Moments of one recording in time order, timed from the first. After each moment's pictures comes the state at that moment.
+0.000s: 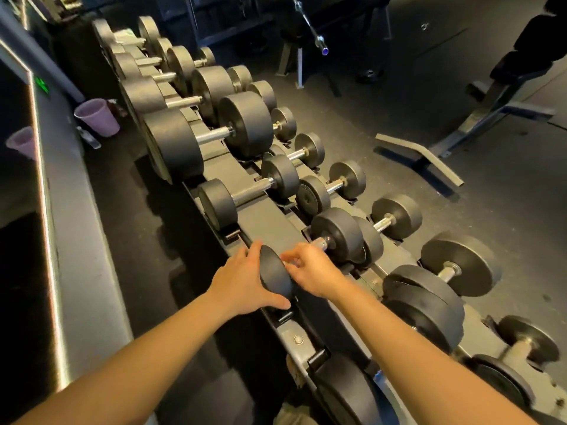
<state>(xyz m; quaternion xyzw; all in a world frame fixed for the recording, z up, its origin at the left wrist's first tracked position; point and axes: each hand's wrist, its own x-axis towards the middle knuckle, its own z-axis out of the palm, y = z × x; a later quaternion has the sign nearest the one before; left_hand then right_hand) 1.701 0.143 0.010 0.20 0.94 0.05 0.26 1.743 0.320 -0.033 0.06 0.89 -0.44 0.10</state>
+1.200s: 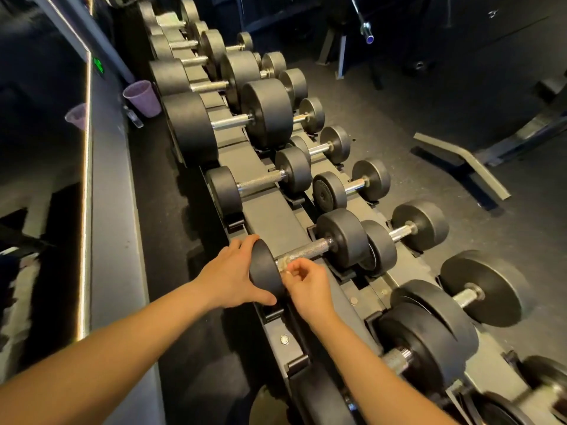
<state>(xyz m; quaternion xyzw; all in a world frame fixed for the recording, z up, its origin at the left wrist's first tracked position) 1.704 0.146 0.008 0.18 0.95 0.12 0.24 1.774 0.302 -0.074 0.20 0.70 -0.69 0.02</state>
